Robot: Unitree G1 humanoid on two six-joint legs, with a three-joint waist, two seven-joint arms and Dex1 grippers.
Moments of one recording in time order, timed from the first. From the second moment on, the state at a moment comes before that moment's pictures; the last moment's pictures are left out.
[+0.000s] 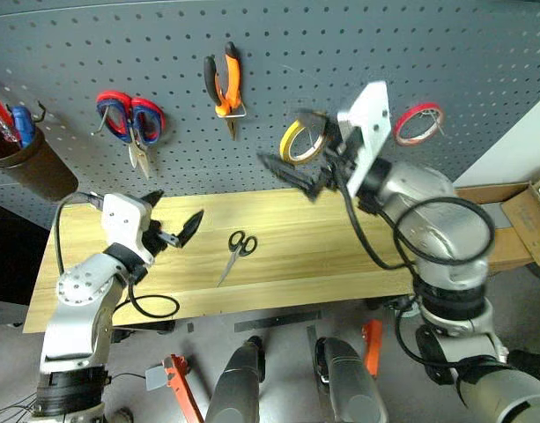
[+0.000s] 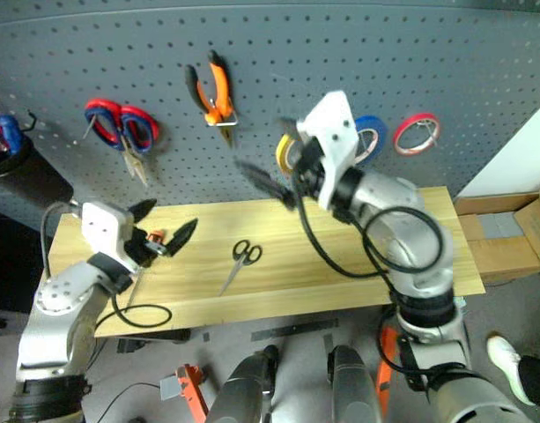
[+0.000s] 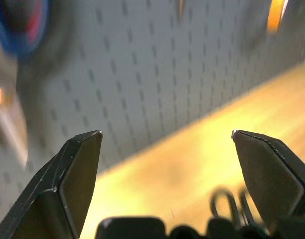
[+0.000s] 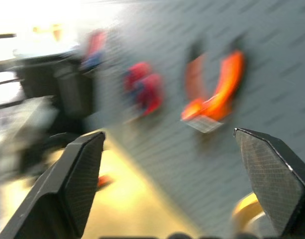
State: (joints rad) left arm -0.08 0.56 0.22 -0.22 -0.29 0.29 -0.52; right arm -0.72 -0.31 0.05 -0.50 0.49 0.87 0.64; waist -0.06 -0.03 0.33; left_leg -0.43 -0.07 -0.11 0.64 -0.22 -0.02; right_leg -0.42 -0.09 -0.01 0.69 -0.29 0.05
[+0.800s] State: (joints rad) left arm -0.30 0.51 -0.15 -0.07 -0.13 0.86 -0.41; right arm -0.36 -0.65 0.21 -0.73 0.59 1.00 0.66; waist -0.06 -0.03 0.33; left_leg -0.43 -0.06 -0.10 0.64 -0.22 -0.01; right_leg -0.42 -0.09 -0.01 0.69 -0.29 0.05
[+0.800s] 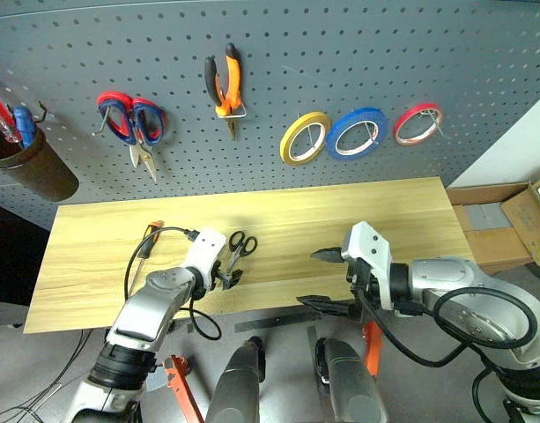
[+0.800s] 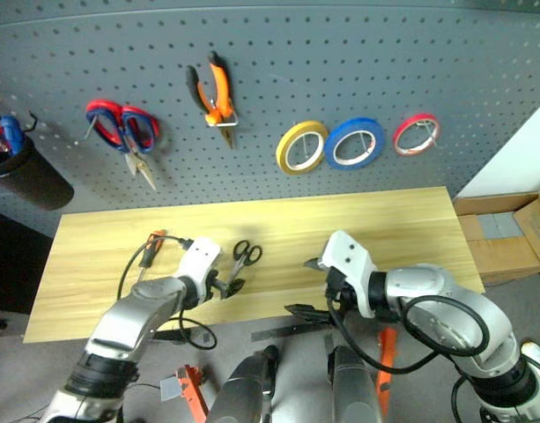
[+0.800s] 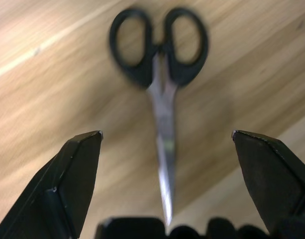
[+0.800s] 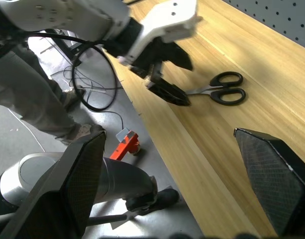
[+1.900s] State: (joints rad) left arm -0.28 0.44 -0.07 0.06 -0.07 0.71 -0.42; right arm -0.44 -0.62 0.26 -0.62 0.36 0.73 0.63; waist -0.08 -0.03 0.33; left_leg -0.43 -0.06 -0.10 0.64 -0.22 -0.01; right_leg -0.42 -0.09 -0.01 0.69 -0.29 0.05
